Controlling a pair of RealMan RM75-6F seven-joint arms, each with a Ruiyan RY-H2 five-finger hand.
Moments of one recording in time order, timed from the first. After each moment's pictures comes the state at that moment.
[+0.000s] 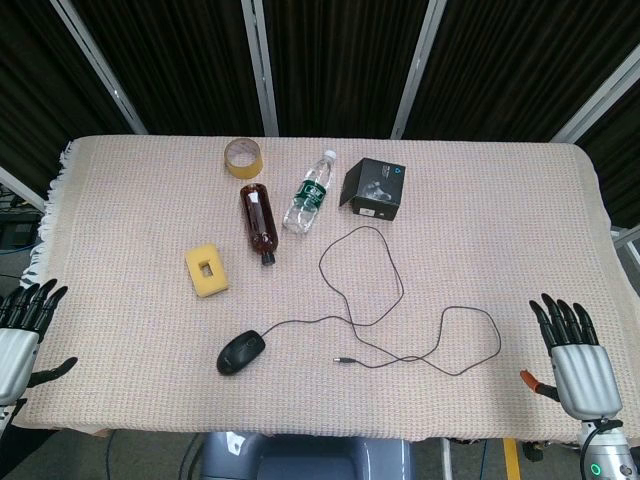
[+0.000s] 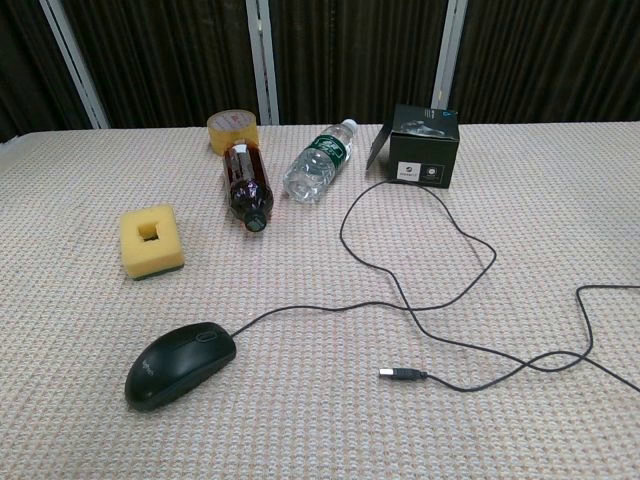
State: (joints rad) left arm -0.08 -1.12 0.01 -1.55 1.60 1.52 0.06; right arm 0.04 -1.15 0.02 -1.65 -1.59 1.52 -0.21
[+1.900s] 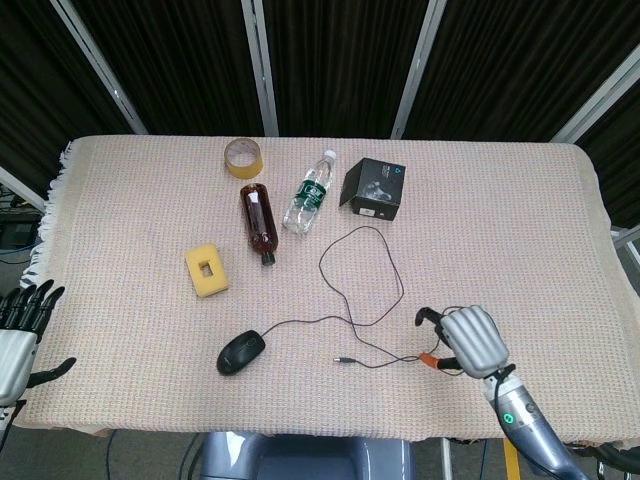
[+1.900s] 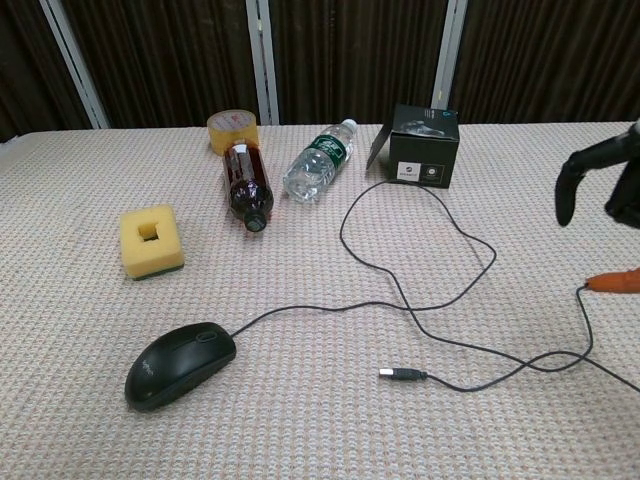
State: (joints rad) left arm -0.07 -1.13 0.01 -1.56 1.58 1.52 0.07; right arm 0.33 -1.25 0.10 -1.84 -1.57 1.17 -0.22
